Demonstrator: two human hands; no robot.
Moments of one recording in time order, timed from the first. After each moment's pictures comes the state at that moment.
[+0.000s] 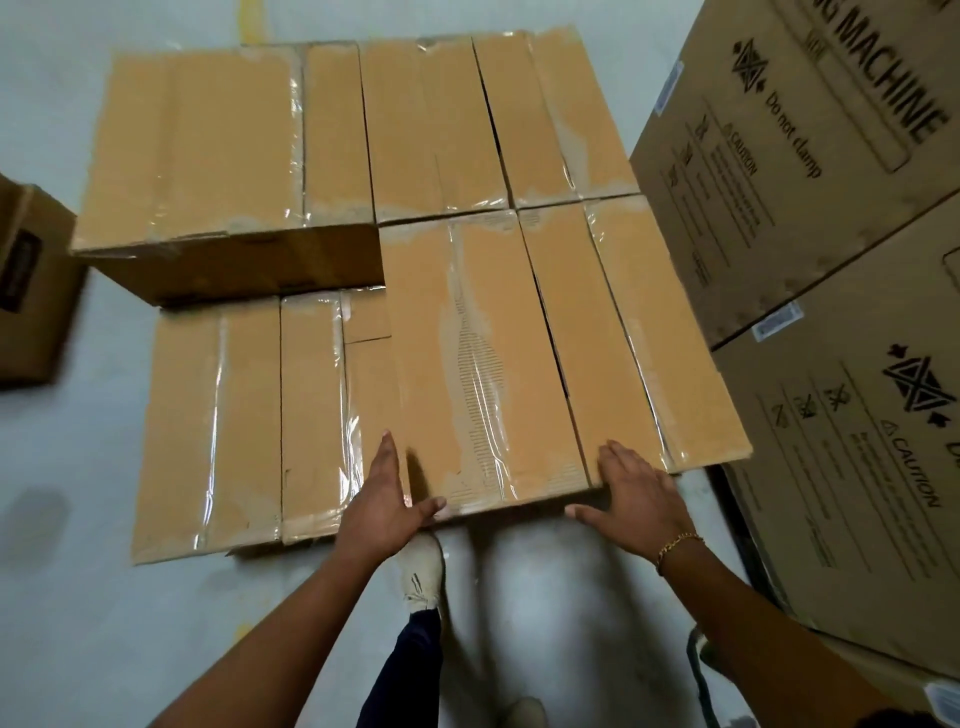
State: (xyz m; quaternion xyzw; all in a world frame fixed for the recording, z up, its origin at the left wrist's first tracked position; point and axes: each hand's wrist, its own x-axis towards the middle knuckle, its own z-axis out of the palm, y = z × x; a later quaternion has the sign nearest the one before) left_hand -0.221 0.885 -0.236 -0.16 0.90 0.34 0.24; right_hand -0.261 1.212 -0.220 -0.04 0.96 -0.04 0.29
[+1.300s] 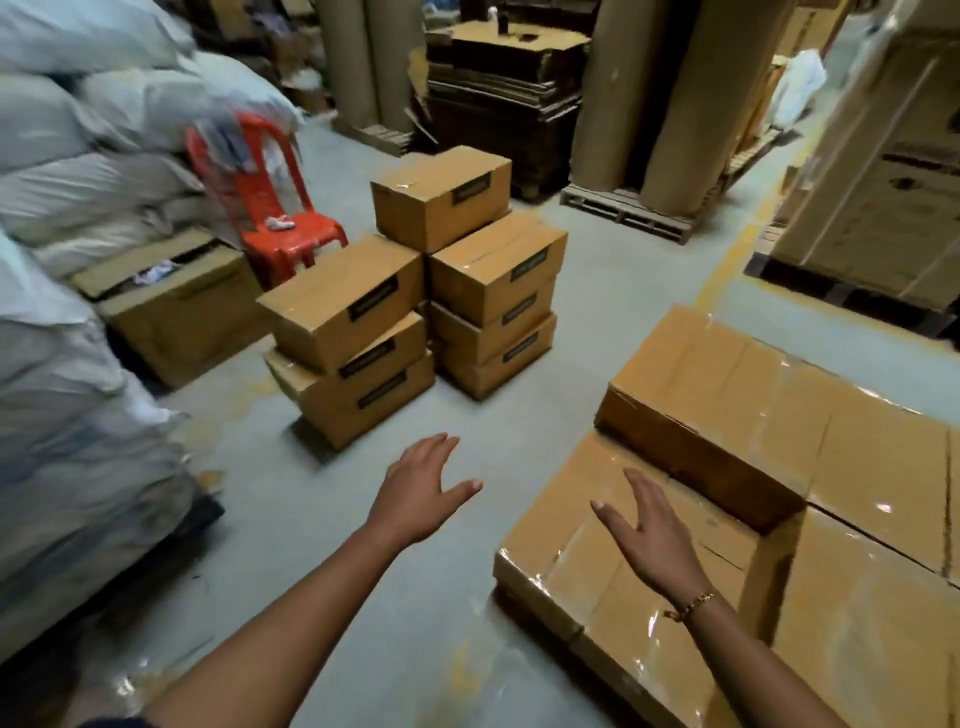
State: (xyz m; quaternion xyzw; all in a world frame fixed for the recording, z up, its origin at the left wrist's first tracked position) left_hand 0.128 0.463 0.082 -0.38 0.88 0.28 -0.07; right_hand -0.098 0.685 0.072 -0.37 0.88 -0.24 0.20
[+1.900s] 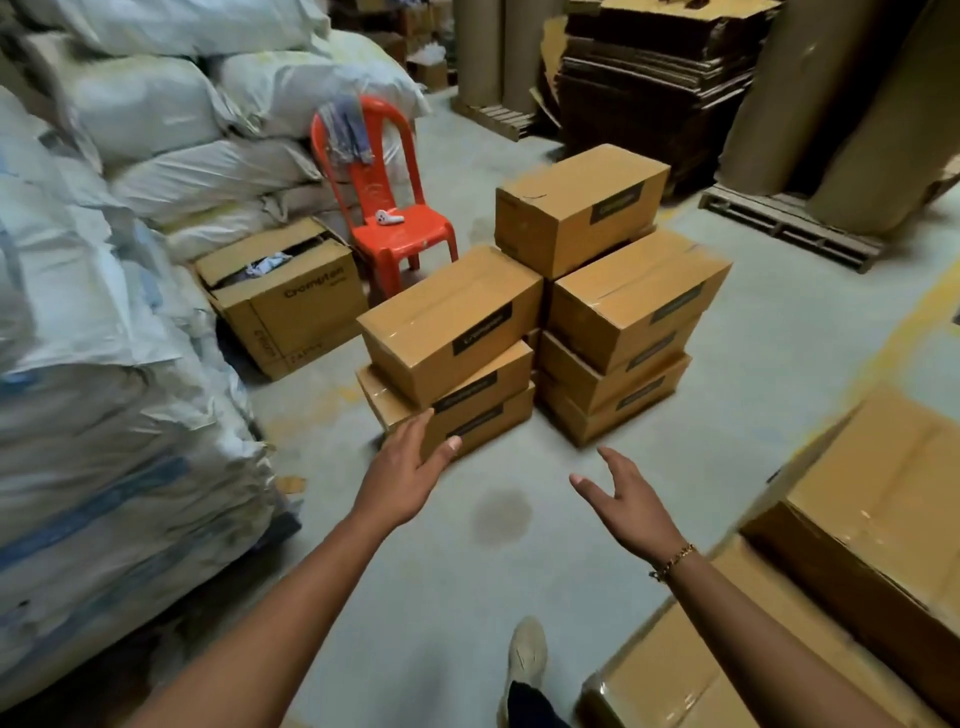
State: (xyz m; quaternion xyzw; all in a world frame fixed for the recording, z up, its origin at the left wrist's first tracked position) left_hand 0.157 0.141 0.073 -0.53 0.75 0.35 -0.15; right_hand -0.116 0.280 0.049 -0.47 0.79 -0.25 0.30
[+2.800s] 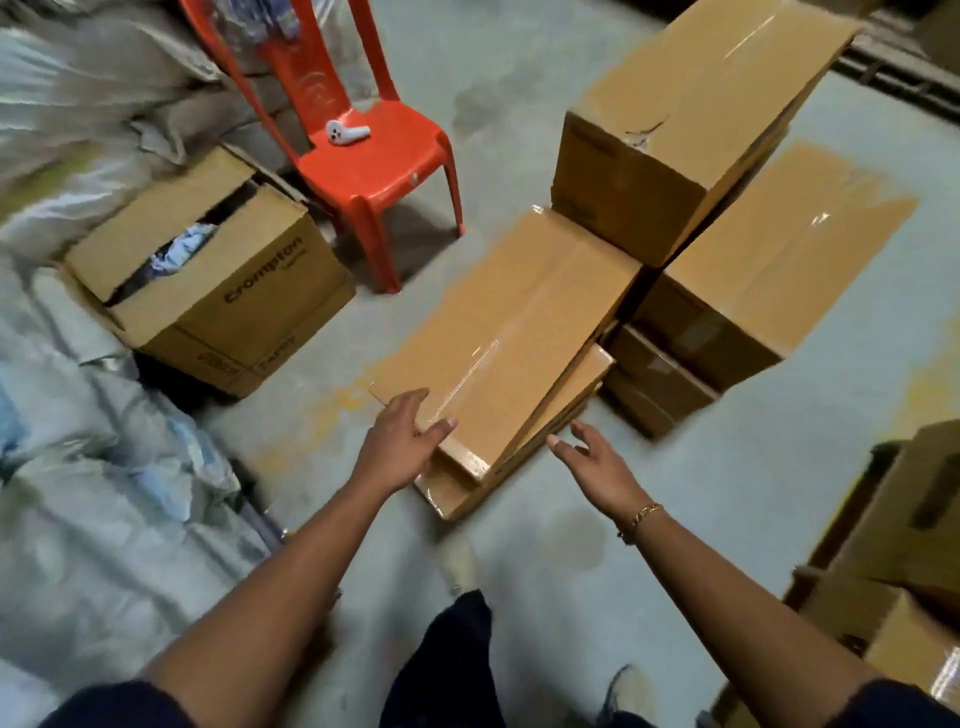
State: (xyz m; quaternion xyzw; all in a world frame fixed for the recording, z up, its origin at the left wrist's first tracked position) left_hand 0.145 -0.417 -0.054 -0.54 0.74 0.40 0.00; right_hand -0.081 -0.253 -0.073 -0.24 0.78 -0.30 0.49
